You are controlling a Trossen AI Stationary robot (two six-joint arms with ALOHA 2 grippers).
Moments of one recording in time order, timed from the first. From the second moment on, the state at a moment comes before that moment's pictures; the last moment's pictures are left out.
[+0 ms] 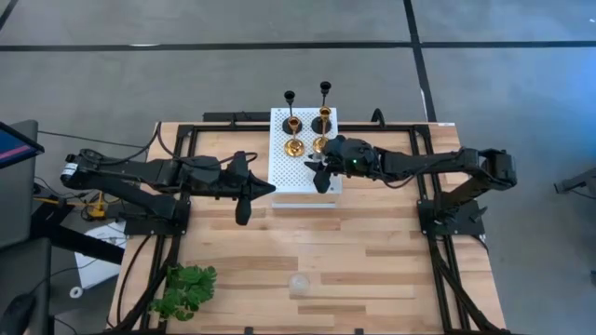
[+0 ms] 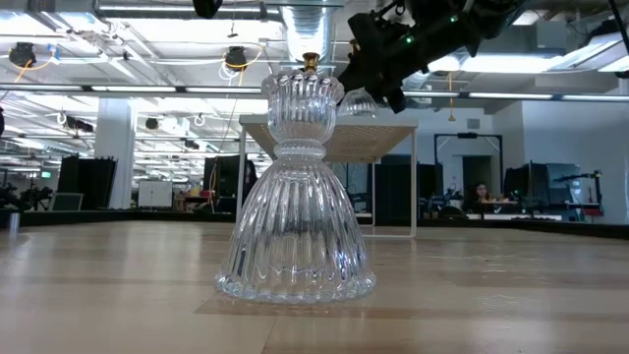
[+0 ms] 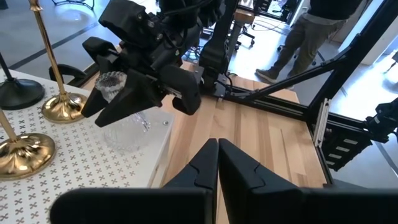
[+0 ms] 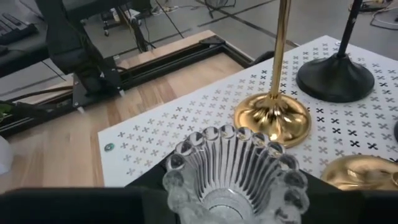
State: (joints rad) left arm -0.16 0.91 1.02 -0.25 -0.22 -0.24; right arm -0.18 1.48 0.93 0.14 0.16 0.25
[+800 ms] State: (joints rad) left arm -0.16 0.91 1.02 -0.26 -0.22 -0.24; right arm -0.18 1.48 0.93 0.09 0.19 0.20
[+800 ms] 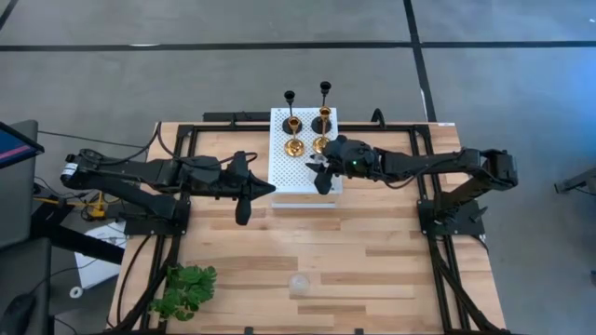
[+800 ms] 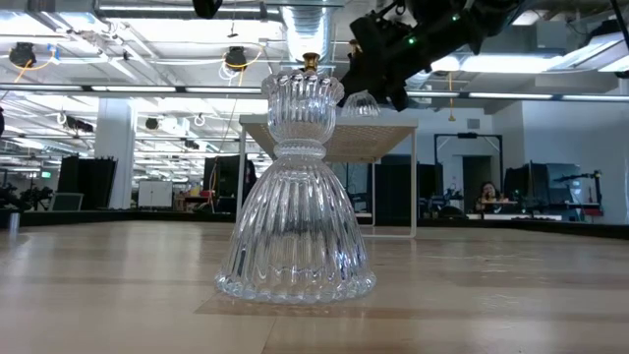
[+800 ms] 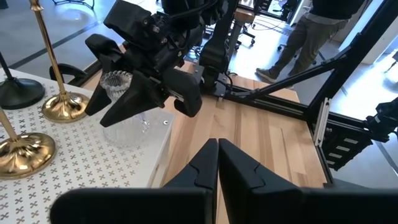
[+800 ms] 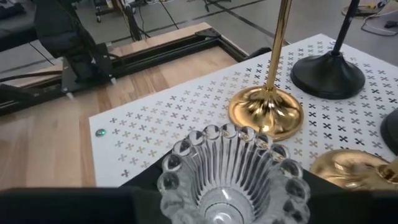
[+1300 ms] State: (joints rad) left arm -0.16 0.91 1.02 -0.26 -0.22 -0.24; right arm -0.17 1.39 0.92 -0.05 0.18 0.16
